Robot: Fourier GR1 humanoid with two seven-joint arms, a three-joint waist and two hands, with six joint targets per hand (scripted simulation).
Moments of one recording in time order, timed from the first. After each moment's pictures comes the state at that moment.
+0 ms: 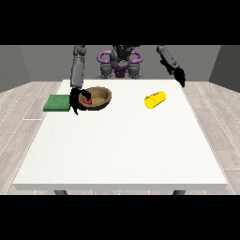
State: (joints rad) left arm -0.46 0.16 0.03 -1.21 -0.23 -0.09 -0.55; right arm -0.28 -0.37 -0.23 -0.69 -0.15 -0.17 -0.74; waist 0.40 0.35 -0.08
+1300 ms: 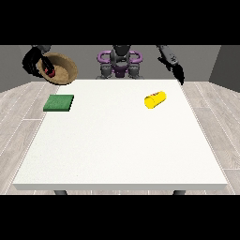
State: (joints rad) left arm -0.39 0.16 0.12 -0.95 -0.19 -0.06 -0.58; right arm -0.25 -1.00 0.00 -1.01 0.14 0.04 0.13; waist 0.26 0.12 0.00
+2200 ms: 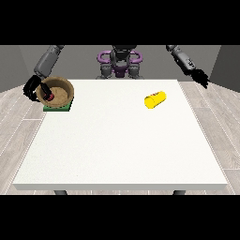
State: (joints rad) left arm -0.40 0.43 0.39 -0.95 0.03 -0.23 -0.78; right arm -0.40 -0.83 -0.18 -0.69 0.15 -0.16 -0.13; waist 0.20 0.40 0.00
